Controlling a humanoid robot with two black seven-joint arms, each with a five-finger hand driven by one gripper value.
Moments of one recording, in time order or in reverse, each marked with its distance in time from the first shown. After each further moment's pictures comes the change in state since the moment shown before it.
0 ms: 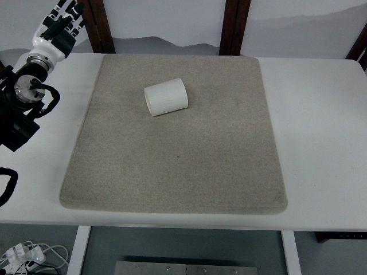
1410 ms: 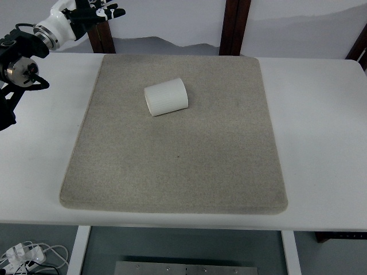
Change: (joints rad) left arm -0.040 0.152 0.003 -0.331 0.659 -0.051 0.000; right arm 0.000 0.000 0.000 0.000 0.000 0.000 0.000
